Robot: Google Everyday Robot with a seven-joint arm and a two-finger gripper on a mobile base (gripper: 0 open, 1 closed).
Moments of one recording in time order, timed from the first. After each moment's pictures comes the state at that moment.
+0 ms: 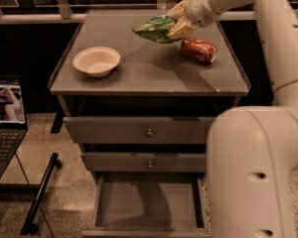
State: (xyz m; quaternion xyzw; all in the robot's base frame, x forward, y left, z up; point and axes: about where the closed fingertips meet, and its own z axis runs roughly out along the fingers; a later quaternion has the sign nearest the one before) arm 0.764 -0.096 0.935 -0.69 0.59 0.09 0.40
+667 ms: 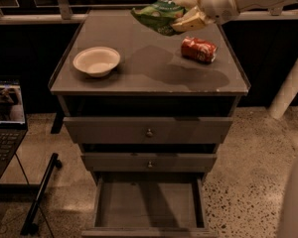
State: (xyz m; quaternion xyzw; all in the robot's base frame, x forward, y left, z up) arm 0.690 -0.097 0.999 -0.67 0.55 0.13 0.49
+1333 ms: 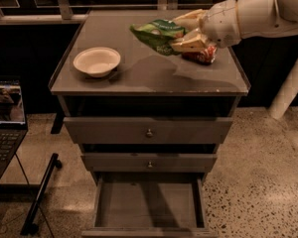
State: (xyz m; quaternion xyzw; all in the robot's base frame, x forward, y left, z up) arm 0.640 -0.092 0.970 -0.64 0.55 0.18 0.50
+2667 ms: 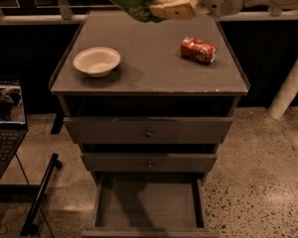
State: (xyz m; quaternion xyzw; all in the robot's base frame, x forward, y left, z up) arm 0.568 -0.035 1.081 -0.64 0.49 0.16 0.57
